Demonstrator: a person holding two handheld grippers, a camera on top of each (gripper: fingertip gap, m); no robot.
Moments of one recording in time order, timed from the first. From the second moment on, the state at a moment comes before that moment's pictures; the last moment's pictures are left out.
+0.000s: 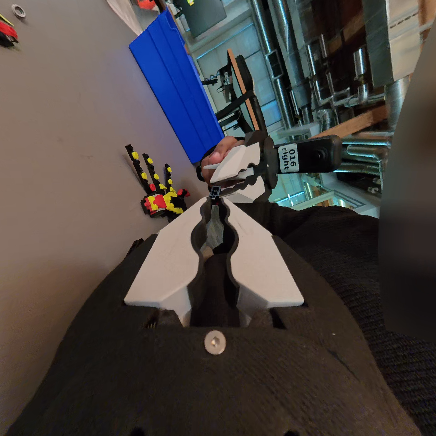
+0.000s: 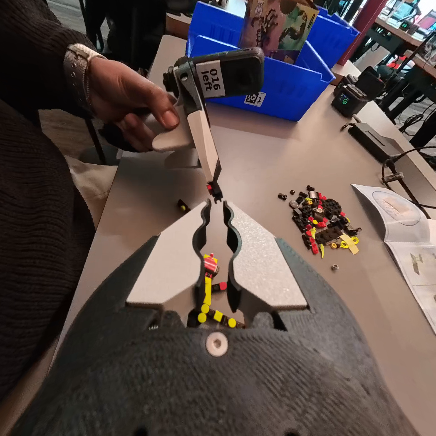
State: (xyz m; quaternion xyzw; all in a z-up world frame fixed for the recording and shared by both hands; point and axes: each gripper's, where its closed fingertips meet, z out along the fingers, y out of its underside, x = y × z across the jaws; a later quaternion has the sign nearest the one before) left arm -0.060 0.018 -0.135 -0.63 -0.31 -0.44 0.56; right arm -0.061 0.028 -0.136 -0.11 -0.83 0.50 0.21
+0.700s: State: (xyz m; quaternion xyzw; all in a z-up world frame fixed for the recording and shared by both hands) left arm -0.041 0.018 -0.124 -0.76 -0.13 -0.23 0.59; right arm -0.042 0.025 -0.135 -0.13 -0.84 0.52 0.09
